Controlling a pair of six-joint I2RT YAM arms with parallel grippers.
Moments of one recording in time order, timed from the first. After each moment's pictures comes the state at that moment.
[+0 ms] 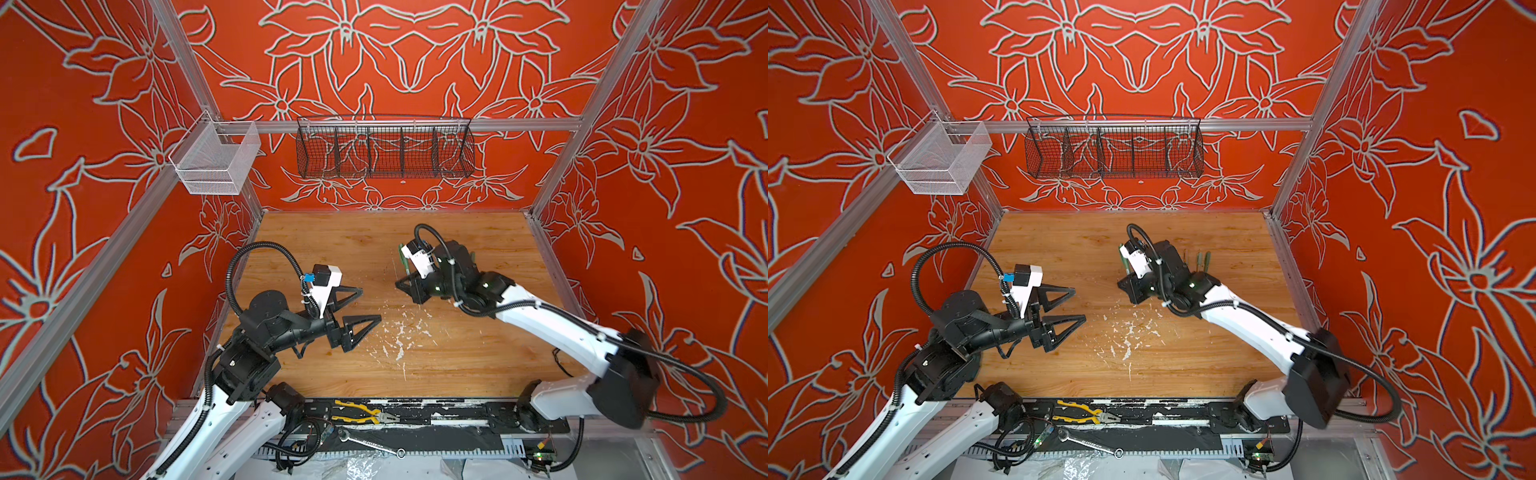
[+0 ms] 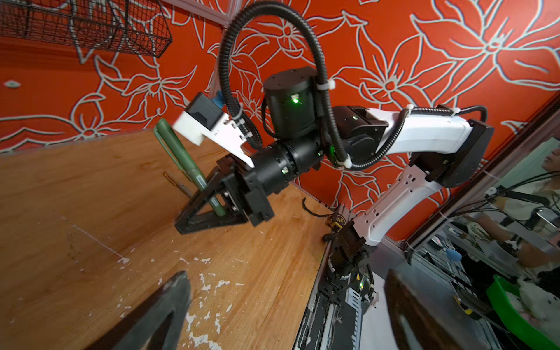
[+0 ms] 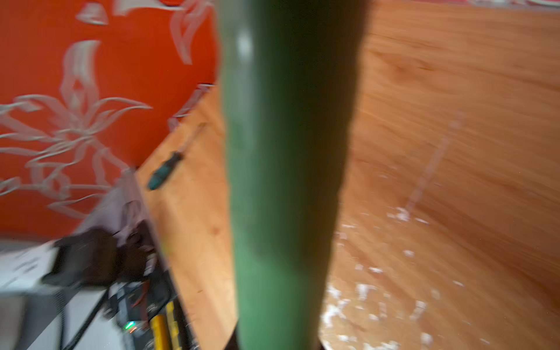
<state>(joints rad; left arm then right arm) -0.48 0.58 0.80 -0.35 0.59 -0.33 0.70 1.48 1.18 -0.37 -0.23 0.31</state>
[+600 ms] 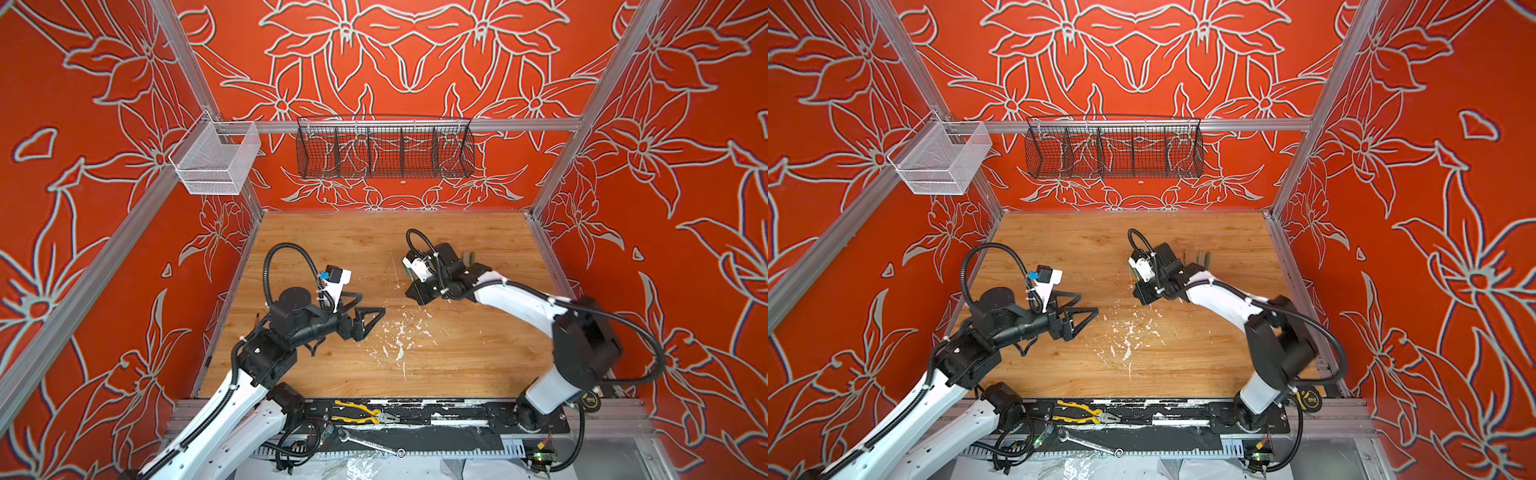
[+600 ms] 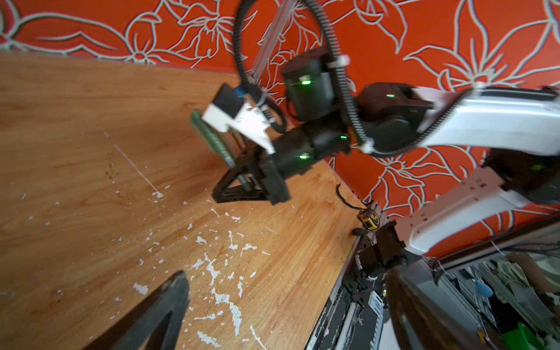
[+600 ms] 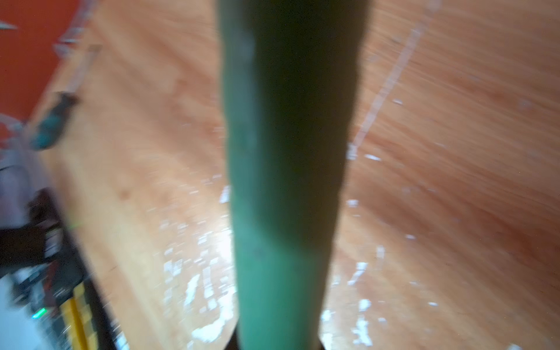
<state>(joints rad) -0.48 0.68 0.65 -0.28 0.45 -0.45 0.64 1.54 1.08 -0.40 -0.41 0.13</state>
